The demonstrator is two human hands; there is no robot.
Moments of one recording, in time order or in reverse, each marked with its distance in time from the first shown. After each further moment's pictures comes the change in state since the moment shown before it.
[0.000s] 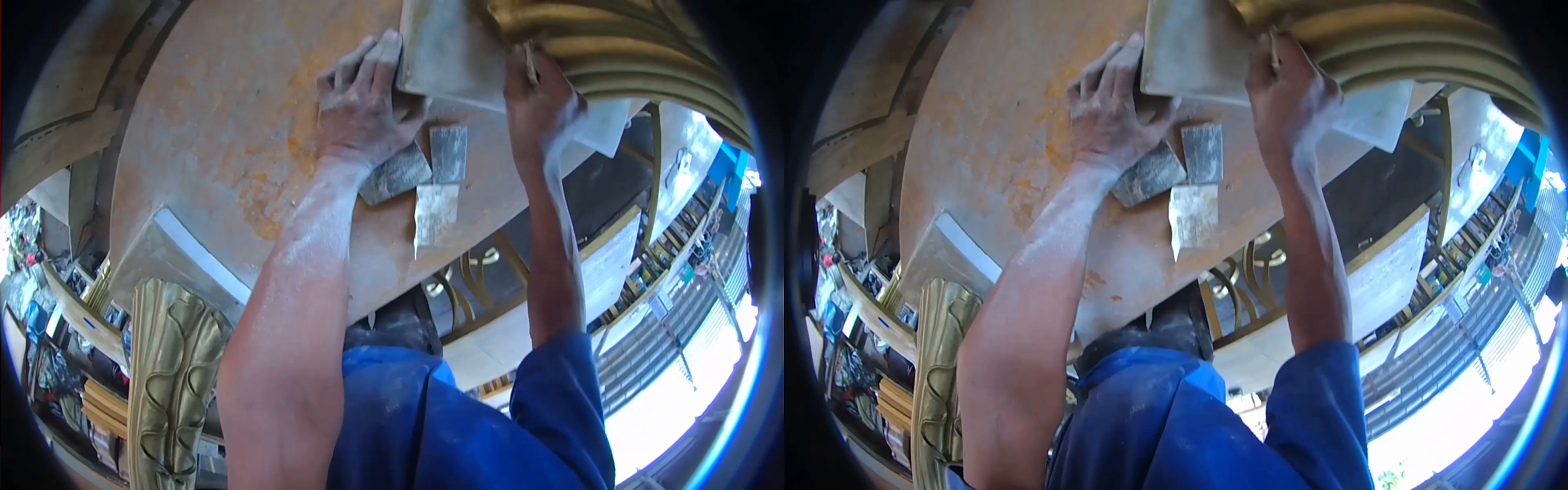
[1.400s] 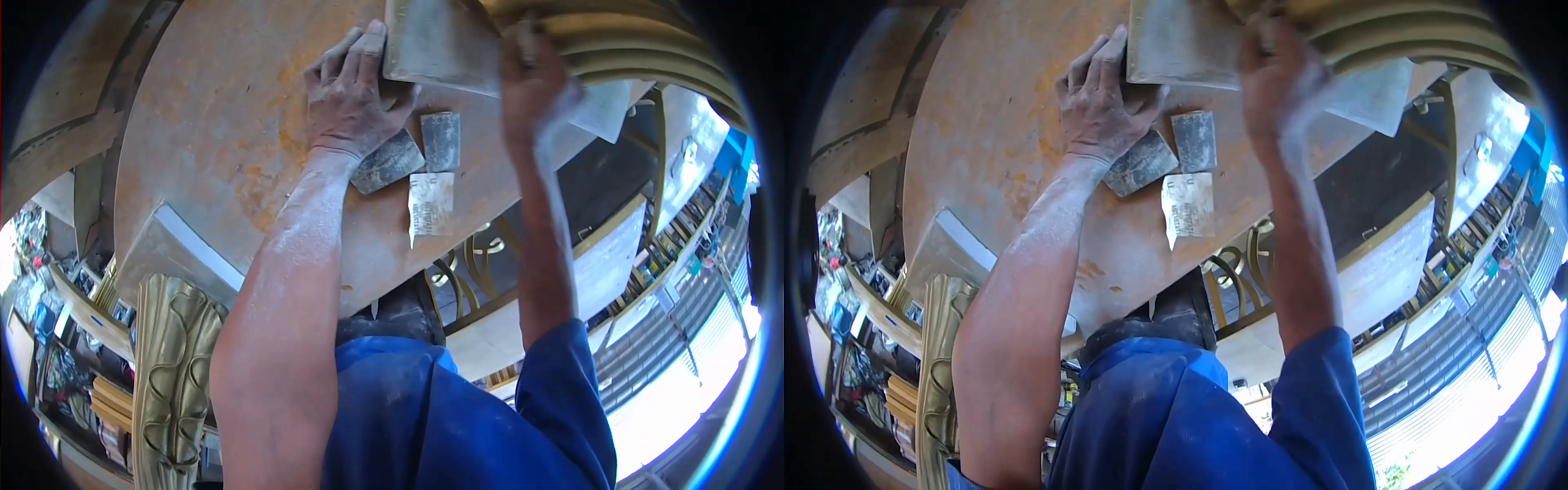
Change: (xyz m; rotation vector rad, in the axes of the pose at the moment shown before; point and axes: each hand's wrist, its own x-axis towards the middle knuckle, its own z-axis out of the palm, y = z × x) left_hand -0.014 0.005 -0.005 -0.038 -0.064 -0.033; right_hand -0.008 -0.003 0.015 -0.029 -0.020 0.004
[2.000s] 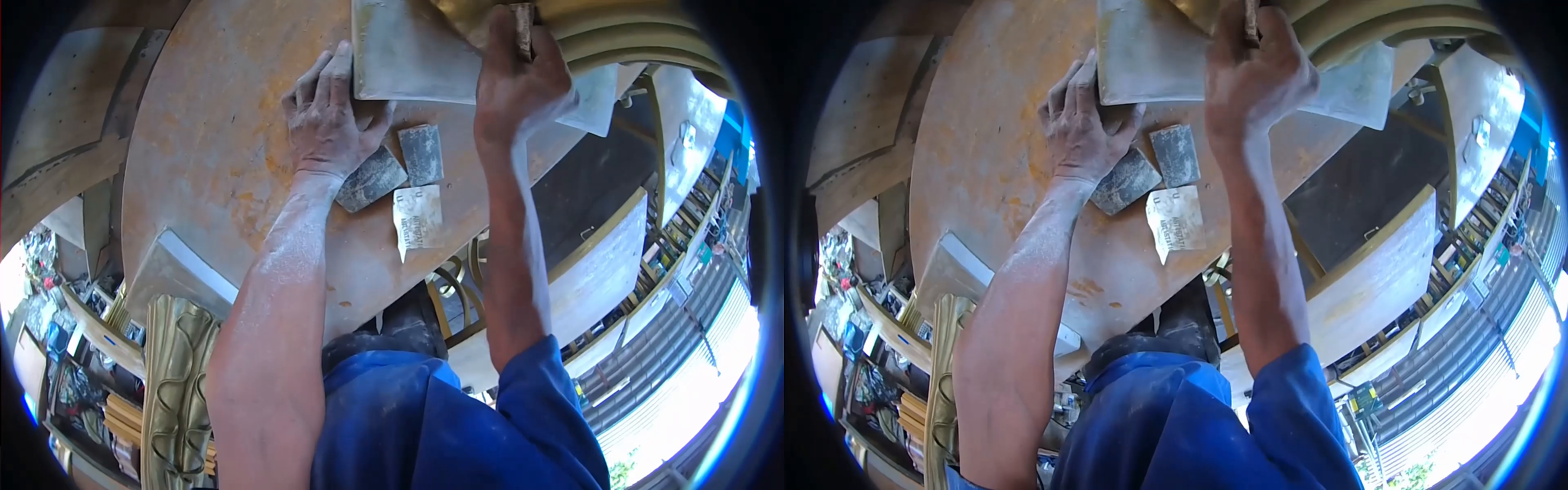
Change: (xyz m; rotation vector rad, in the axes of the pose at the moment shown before) left_hand 0.024 -0.008 0.008 0.054 0.100 0.066; right_hand 0.013 -0.016 0.019 0.241 0.275 0.188
